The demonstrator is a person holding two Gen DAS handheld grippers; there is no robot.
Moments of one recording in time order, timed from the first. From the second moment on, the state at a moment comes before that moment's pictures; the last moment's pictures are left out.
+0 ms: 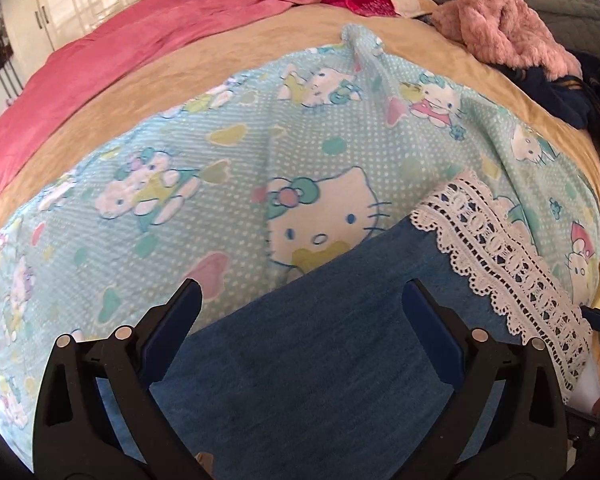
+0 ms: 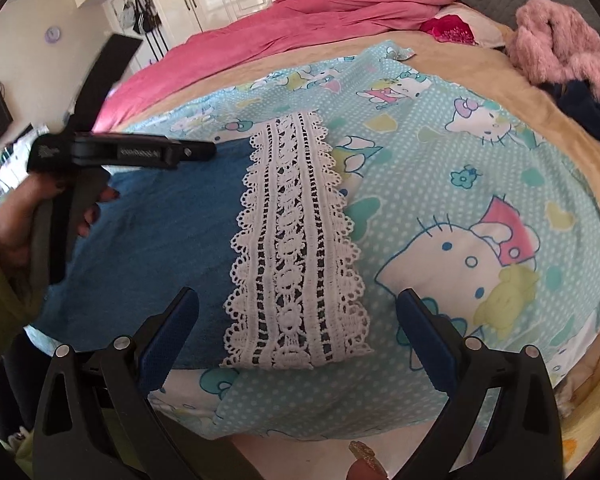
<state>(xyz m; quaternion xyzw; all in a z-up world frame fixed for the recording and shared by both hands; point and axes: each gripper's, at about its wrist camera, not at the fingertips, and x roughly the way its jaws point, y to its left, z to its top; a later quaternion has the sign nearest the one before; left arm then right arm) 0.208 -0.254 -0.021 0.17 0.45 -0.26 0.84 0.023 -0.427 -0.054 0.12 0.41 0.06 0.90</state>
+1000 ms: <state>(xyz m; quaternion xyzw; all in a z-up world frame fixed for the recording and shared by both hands) 0.197 -0.292 -0.021 0.13 0.45 -0.37 0.80 0.039 -0.398 -0.029 0.13 0.38 0.13 0.91</state>
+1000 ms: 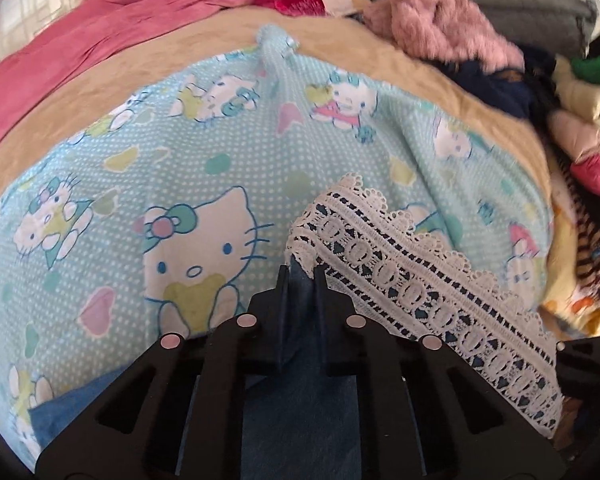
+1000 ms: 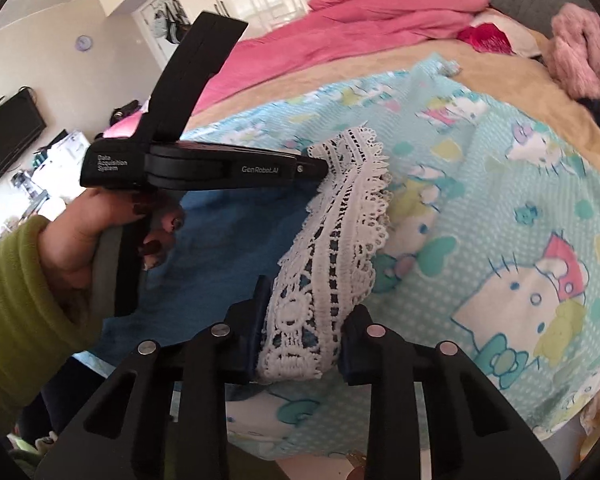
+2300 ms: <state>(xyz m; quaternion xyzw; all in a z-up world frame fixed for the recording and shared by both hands) 0.194 0.017 -0.004 -0.15 0.45 -0.17 0.87 0.036 -0.154 -0.020 -0.07 0.42 0.31 0.85</state>
